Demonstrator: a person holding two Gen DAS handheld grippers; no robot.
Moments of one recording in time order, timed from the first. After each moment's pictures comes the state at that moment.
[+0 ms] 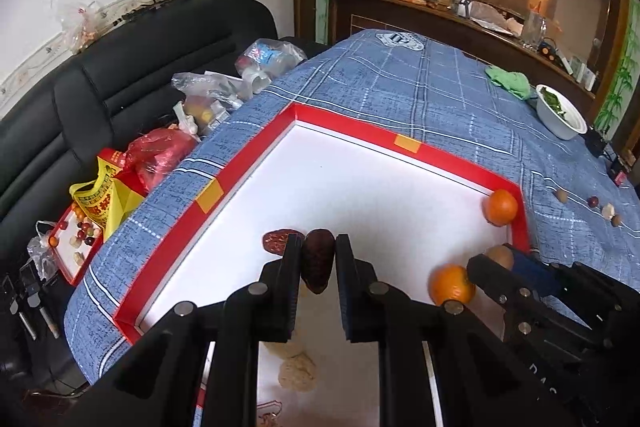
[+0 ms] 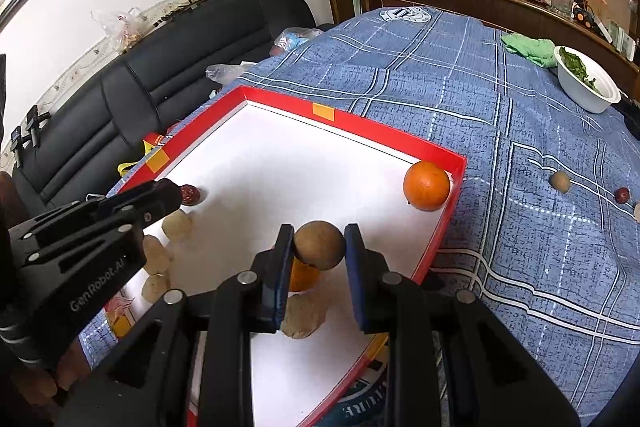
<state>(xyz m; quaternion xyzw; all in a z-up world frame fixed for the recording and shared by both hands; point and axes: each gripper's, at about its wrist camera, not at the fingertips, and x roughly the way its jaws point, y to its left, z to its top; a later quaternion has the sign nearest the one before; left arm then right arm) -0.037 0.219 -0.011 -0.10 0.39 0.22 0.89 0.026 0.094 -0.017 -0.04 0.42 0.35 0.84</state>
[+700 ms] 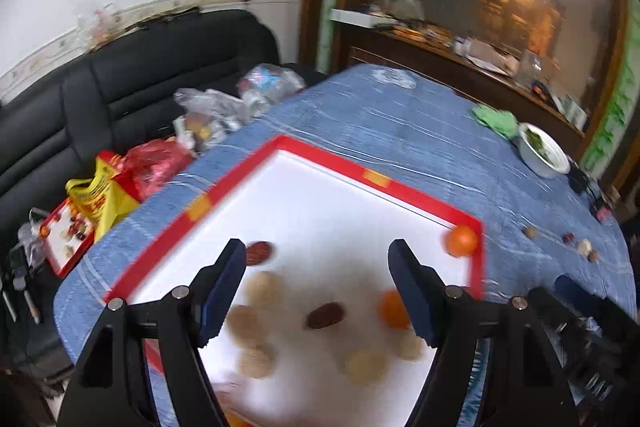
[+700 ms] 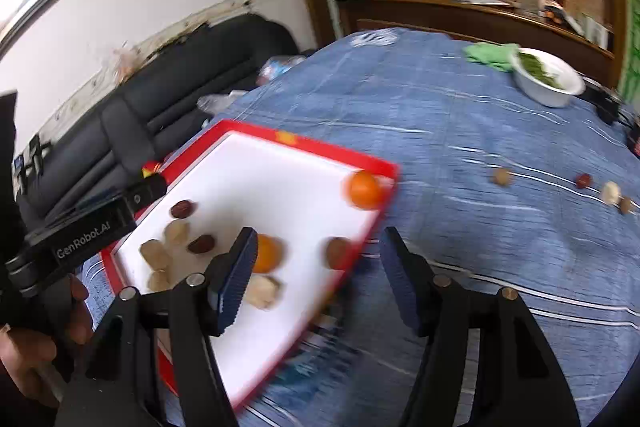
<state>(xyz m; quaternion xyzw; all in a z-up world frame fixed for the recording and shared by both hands) -0.039 0.184 0.012 -0.12 0.34 0.22 0.91 0.019 0.021 0.008 0.00 0.39 0.33 0.86</state>
